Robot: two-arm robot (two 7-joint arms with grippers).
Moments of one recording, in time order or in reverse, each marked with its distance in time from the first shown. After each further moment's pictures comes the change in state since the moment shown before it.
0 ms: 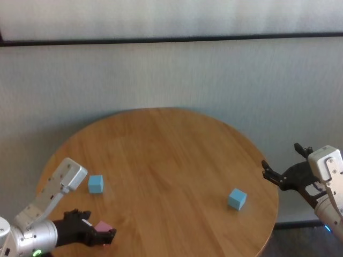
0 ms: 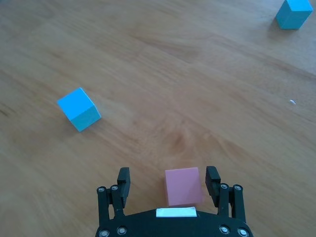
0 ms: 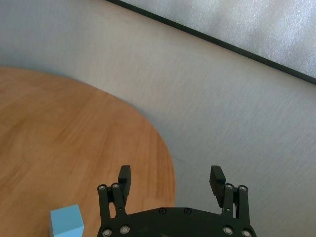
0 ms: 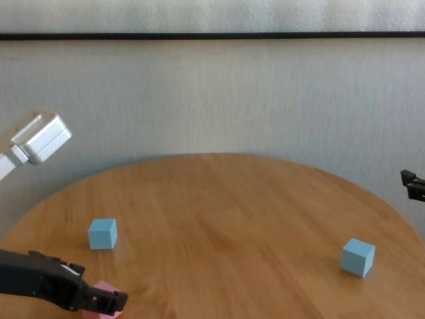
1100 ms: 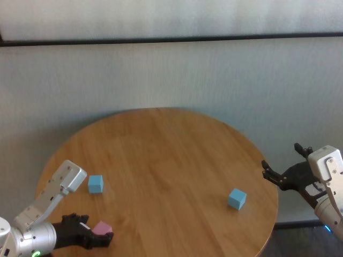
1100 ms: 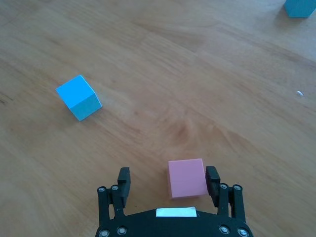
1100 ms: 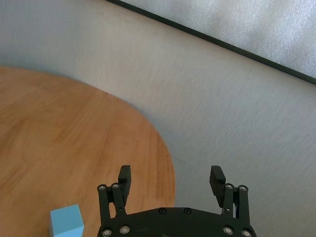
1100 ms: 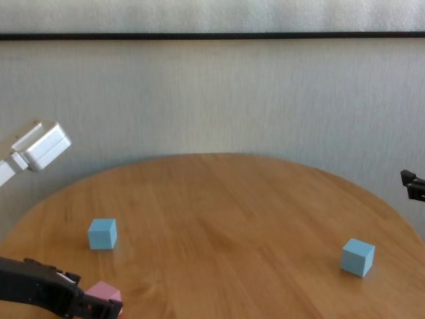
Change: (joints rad) left arm -0.001 -0.012 -0.009 0.013 0.012 0.039 -0.003; right arm 0.000 0.000 0.000 0.000 0.000 0.000 0.000
